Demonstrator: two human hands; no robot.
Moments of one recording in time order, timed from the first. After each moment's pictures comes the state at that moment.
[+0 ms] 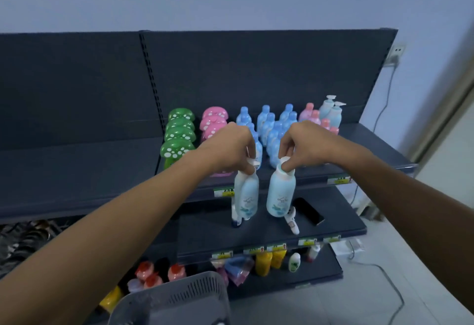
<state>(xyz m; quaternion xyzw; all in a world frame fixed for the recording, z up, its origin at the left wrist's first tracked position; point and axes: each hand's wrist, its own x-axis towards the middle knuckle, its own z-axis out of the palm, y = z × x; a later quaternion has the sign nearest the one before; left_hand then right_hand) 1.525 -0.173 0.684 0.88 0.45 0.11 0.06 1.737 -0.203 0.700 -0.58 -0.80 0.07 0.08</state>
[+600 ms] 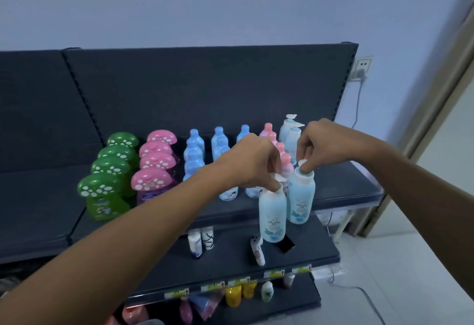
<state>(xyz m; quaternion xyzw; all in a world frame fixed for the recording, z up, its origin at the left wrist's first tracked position) 1.727 -0.136 0.711 0.91 0.38 0.13 0.12 1.934 -0.143 0.741 -0.62 -0.78 0.06 0.03</state>
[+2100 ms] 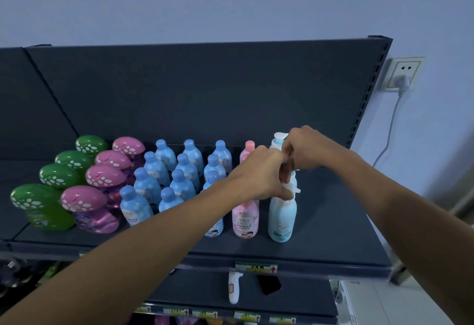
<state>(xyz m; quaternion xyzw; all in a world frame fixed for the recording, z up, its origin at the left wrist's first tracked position) 1.914 0.004 0.662 0.83 0.51 0.18 0.13 2.065 0.063 0.689 -0.57 -0.81 0.10 0.04</state>
